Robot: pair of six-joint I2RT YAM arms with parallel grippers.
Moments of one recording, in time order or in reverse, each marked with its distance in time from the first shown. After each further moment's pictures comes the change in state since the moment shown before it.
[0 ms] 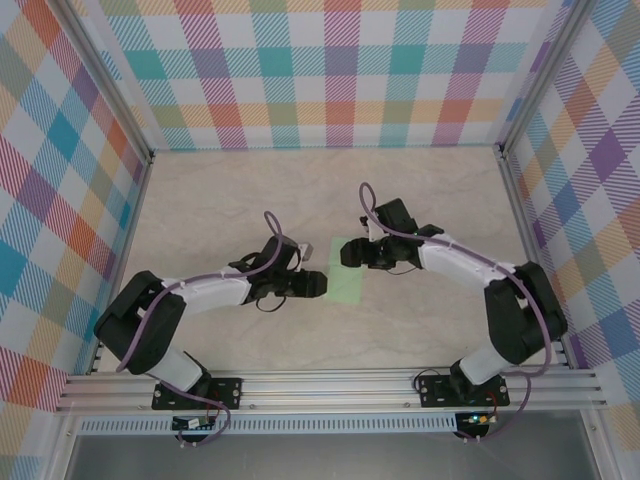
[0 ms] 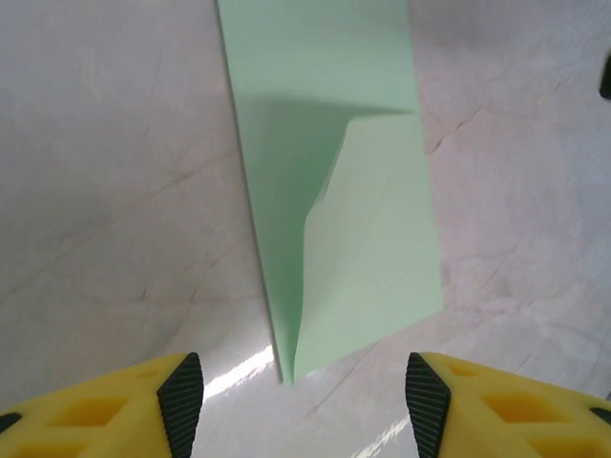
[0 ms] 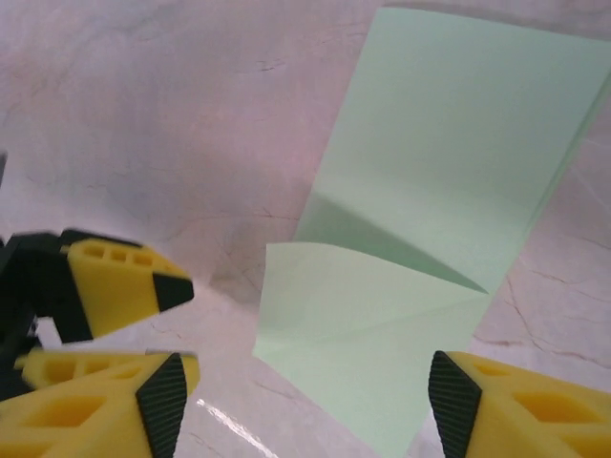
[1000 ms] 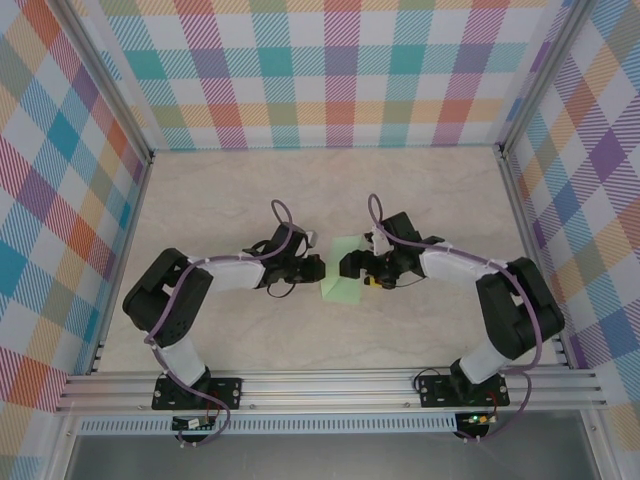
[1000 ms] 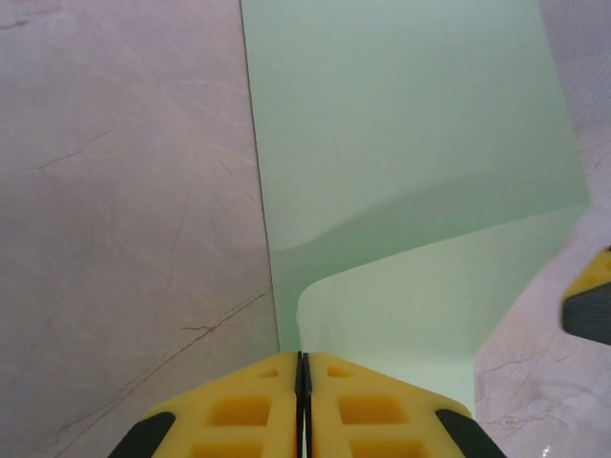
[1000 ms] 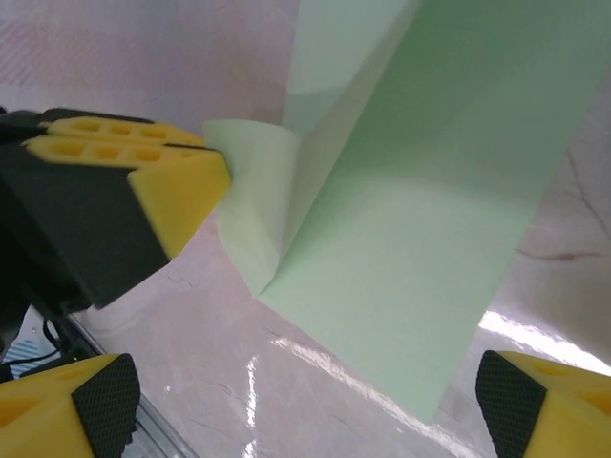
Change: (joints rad) left arm 0.038 0.164 0.097 0.071 -0.001 -0.022; right arm -0.039 0.101 -0.095 0.103 -0.217 0.126
